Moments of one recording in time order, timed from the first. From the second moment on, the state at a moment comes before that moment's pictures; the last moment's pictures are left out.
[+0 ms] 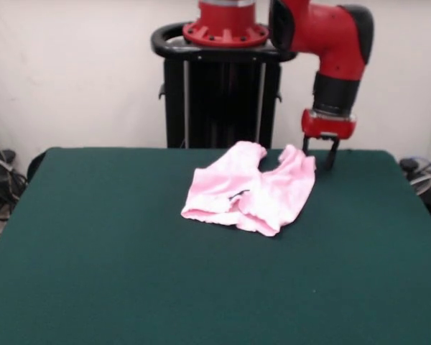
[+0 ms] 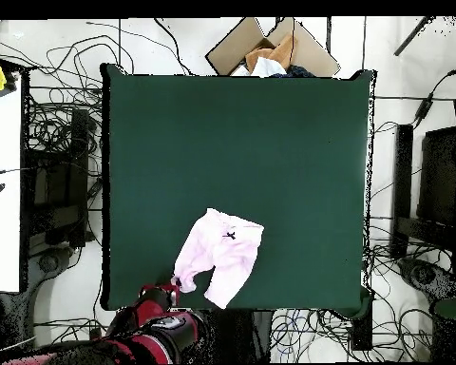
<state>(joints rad) 0.31 -0.38 -0.12 2.26 0.09 -0.47 1.86</state>
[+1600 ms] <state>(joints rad) 0.10 -0.52 0.05 2.25 0.14 -0.04 1.86</state>
